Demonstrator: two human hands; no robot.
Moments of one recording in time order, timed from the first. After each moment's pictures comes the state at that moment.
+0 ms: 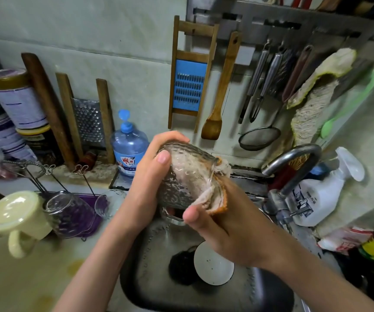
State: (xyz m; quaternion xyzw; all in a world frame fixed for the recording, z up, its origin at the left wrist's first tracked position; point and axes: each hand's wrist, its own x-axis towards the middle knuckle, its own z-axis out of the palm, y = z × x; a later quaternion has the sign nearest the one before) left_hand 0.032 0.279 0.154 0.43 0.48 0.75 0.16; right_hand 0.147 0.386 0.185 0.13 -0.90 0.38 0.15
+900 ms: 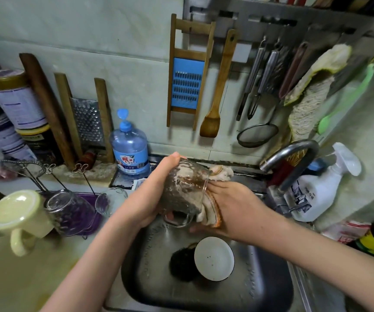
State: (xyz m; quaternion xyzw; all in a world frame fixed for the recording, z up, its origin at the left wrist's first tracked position) left_hand 0.040 0.276 0.151 0.27 0.56 0.68 0.40; right_hand 0.140 0.426 0.133 0.13 -0.99 0.00 0.06
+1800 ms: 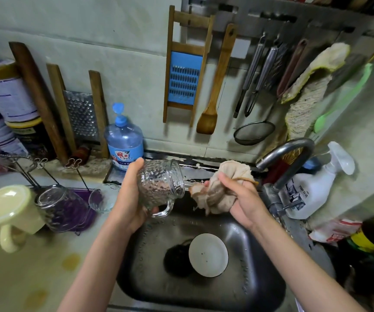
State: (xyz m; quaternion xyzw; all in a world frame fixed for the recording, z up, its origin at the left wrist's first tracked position) left_hand 0.021 0.278 0.109 0.01 0.53 0.77 0.34; right_hand 0.131 0.459 0.083 -0.19 -0.47 0.85 0.16
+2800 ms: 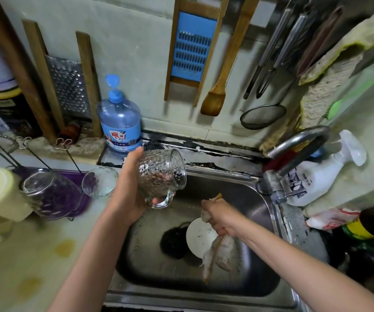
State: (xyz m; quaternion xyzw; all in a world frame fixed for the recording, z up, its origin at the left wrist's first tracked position) left_hand 0.002 0.276 0.080 0.02 0.51 0.76 0.40; right_hand 0.116 0.444 0.003 -0.47 -0.67 0.55 -0.15
